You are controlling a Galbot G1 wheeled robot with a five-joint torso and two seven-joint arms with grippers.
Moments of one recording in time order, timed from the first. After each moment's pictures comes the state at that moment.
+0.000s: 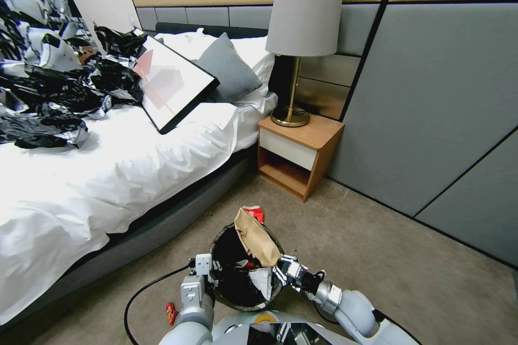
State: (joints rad) left arm 1.90 -1.45 -0.23 -2.43 -0.09 0.57 -0.43; right arm -1.52 0.97 0.13 1.84 0.14 0.48 -0.43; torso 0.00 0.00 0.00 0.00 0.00
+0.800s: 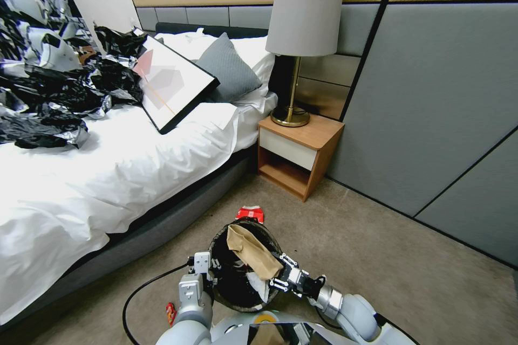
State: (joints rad) left arm 1.89 -1.45 -0.24 -2.44 -0.10 0.58 -0.43; right arm -1.53 0.97 0.14 1.83 0.12 0.48 -0.44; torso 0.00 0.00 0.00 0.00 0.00
